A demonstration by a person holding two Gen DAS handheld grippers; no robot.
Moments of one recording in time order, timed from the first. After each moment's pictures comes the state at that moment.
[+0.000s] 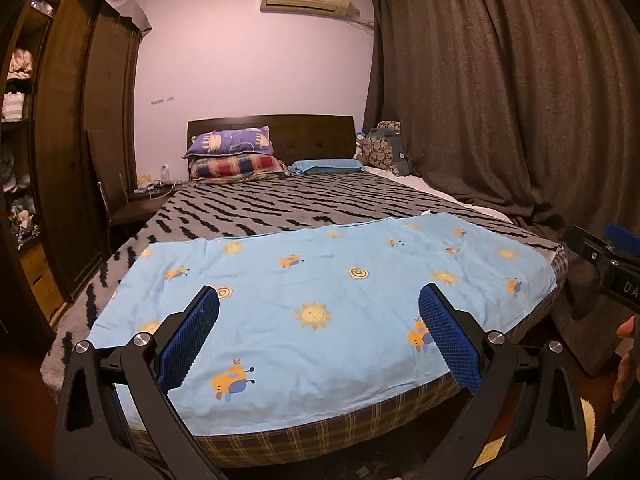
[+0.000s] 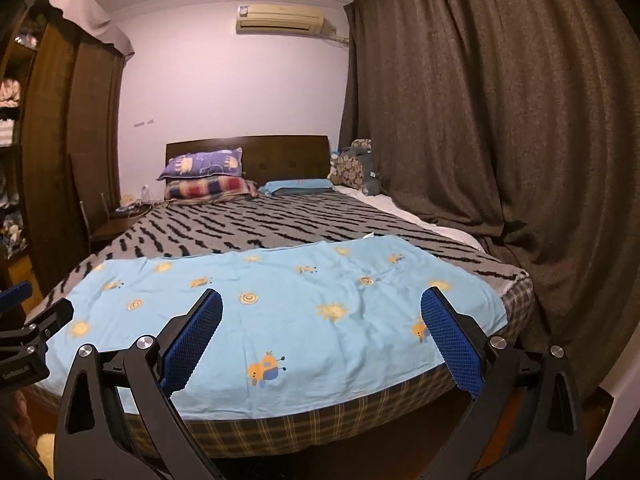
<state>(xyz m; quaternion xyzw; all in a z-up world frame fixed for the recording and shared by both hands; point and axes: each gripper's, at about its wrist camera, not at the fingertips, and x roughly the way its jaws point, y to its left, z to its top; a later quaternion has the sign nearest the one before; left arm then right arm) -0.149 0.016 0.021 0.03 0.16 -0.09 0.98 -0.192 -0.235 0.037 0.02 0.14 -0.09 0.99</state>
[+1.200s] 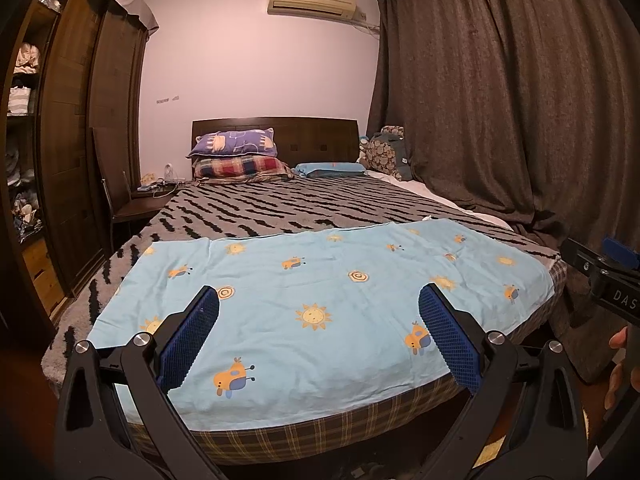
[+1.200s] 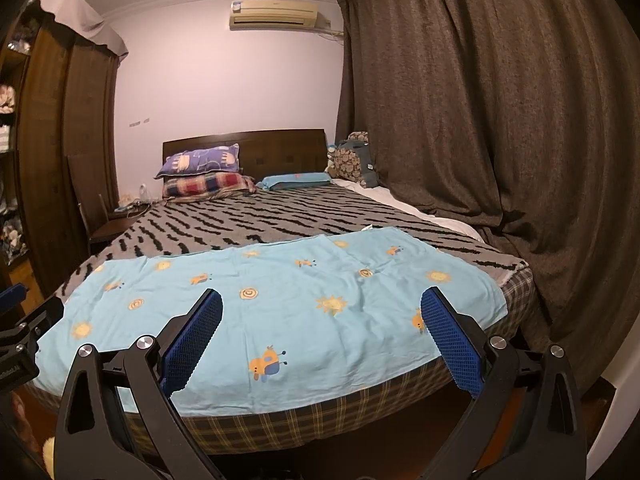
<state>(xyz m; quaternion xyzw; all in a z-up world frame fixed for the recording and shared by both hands) -0.156 0.022 0.024 0.01 0.16 -0.09 0.98 -0.194 -0.230 0.037 0.03 0.15 -0.09 0.98</state>
